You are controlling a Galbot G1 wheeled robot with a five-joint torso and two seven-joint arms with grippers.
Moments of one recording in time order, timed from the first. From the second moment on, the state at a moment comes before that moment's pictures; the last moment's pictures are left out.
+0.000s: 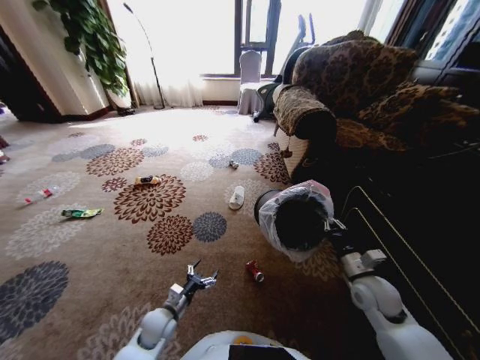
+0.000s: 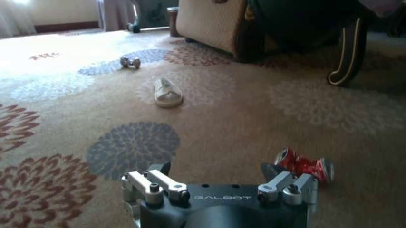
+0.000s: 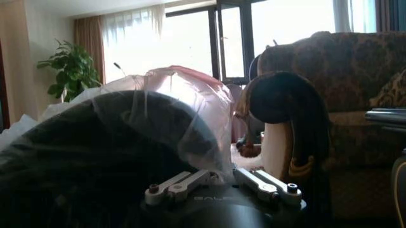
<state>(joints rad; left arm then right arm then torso) 1.52 -1.06 -0.39 -1.72 -0.21 0.00 0.28 -1.44 1.03 0.60 2.00 0.60 0.06 -0.02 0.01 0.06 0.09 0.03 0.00</state>
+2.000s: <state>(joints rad) 0.77 -1.38 0.12 -0.71 0.06 -0.35 0.57 -1.45 0.99 0.60 2.00 0.62 0.07 -0.02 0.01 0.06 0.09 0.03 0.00</state>
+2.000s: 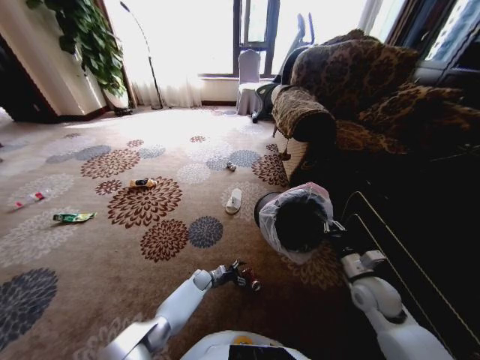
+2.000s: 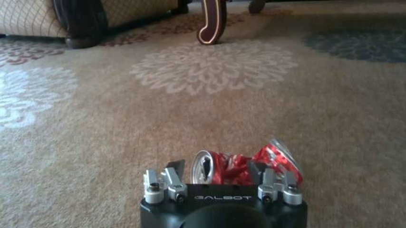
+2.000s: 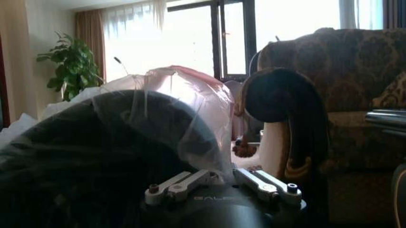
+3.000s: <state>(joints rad) 1.02 -1.23 -0.08 -1.13 -0.14 -0.28 0.52 -1.39 1.00 0.56 1.93 0.62 0.08 -0.02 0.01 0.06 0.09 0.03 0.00</state>
